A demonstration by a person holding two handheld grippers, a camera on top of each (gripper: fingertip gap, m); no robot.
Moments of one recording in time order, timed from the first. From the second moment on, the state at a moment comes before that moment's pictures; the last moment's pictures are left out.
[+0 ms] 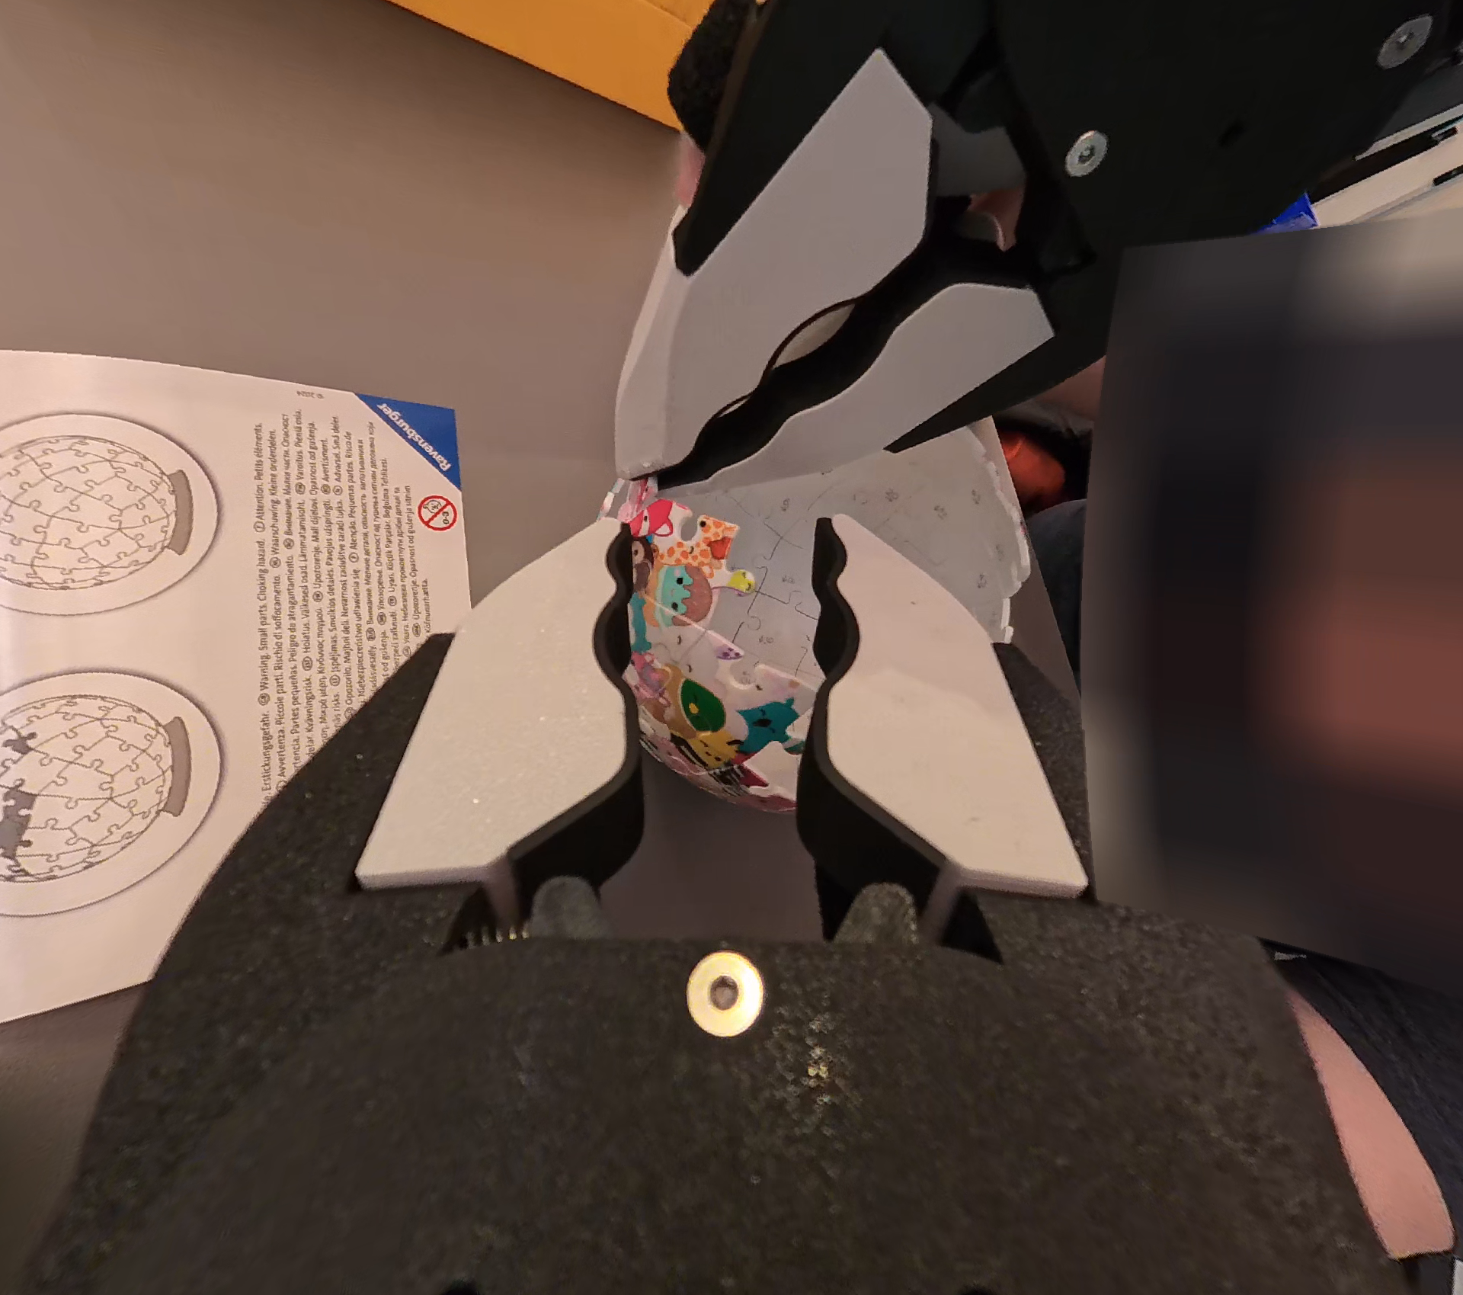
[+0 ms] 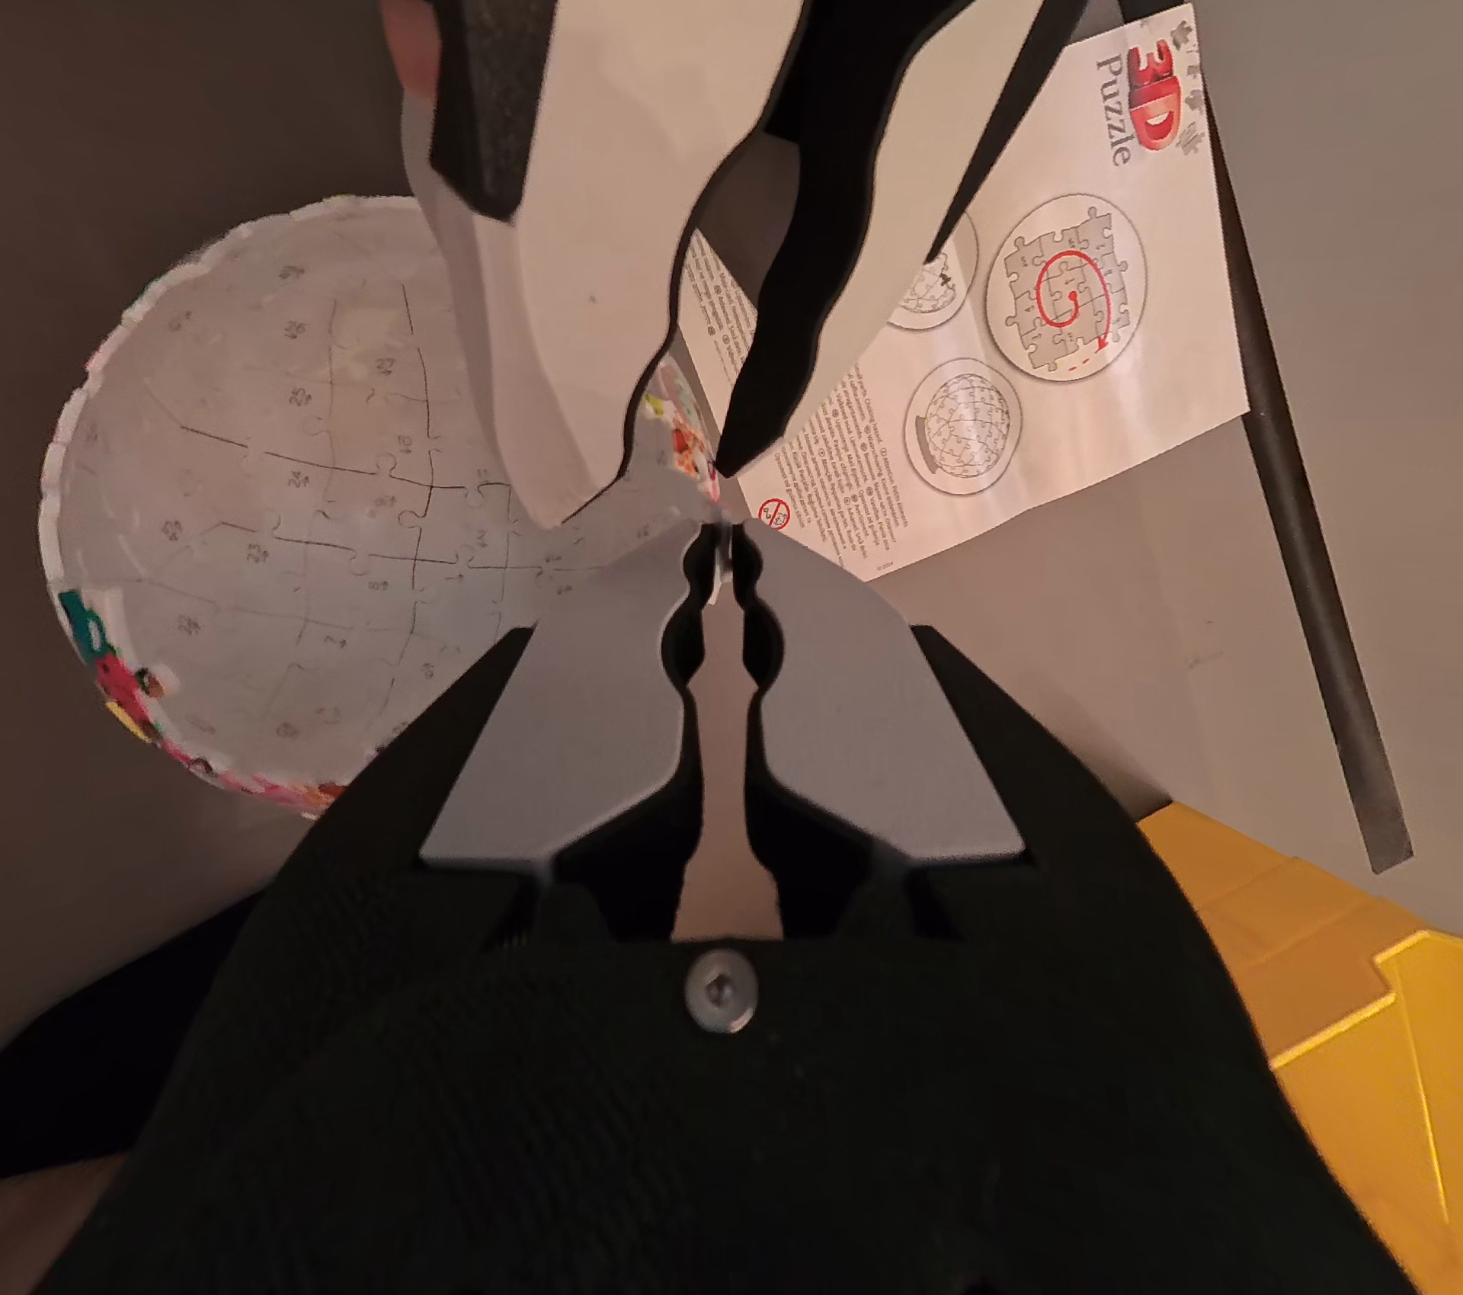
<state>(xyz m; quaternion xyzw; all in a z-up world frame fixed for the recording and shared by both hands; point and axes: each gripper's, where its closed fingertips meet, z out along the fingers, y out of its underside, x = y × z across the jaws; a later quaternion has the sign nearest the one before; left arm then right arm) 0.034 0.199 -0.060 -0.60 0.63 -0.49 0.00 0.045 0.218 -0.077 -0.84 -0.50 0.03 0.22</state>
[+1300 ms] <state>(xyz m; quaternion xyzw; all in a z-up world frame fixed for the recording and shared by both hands) 0.046 0.197 -0.063 -0.59 0.61 -0.52 -0.01 0.045 0.218 -0.075 -0.85 -0.49 0.01 0.21</state>
